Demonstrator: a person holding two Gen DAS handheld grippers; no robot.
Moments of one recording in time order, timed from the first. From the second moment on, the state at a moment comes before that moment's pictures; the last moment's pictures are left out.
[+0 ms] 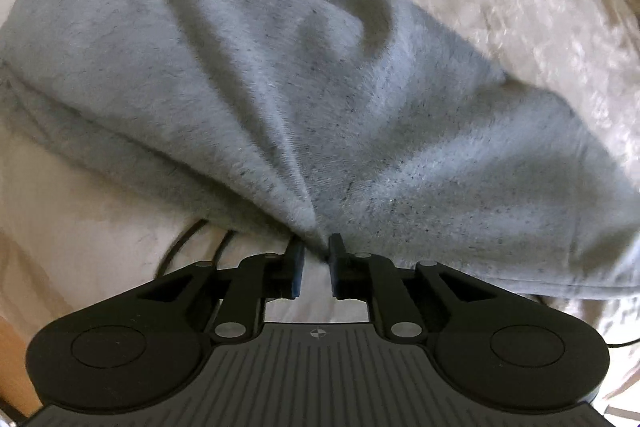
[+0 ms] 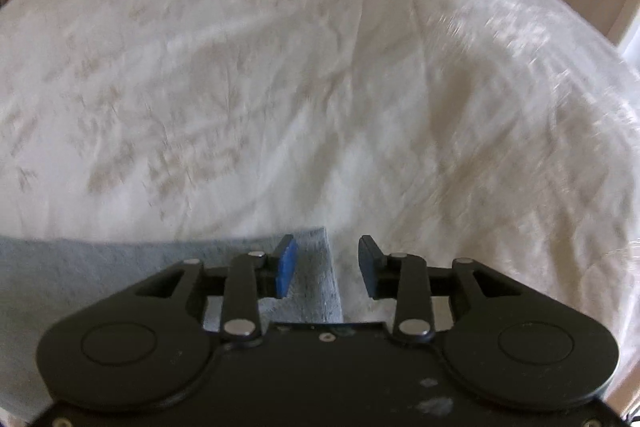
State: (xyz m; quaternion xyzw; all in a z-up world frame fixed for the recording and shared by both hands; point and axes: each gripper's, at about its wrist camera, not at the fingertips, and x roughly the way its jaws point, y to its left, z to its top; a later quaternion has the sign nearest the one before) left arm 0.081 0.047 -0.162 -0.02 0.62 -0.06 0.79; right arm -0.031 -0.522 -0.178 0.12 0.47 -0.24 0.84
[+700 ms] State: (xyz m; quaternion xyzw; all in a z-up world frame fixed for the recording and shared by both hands) left arm 0.146 0.191 -0.107 0.01 0.56 -0.08 0.82; right arm 0.009 -0.204 -0.083 0.10 0.42 0.09 0.90
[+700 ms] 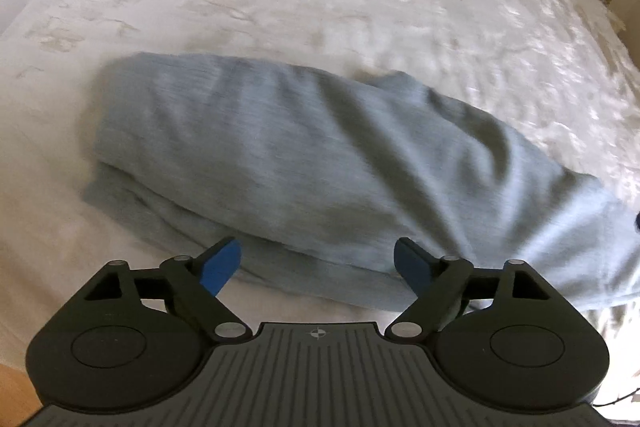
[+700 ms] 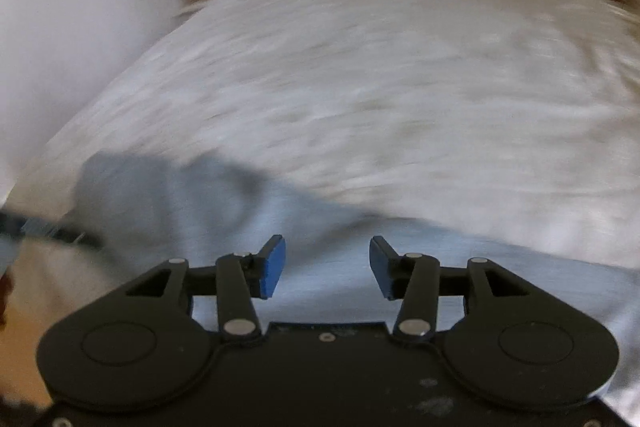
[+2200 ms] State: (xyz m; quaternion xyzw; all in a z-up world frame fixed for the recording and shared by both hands) left arm 0.246 0.250 -0.174 0.08 0.61 -0.15 0.77; right arm 0.082 0.119 -0.151 -0.12 0.48 0.32 0.81
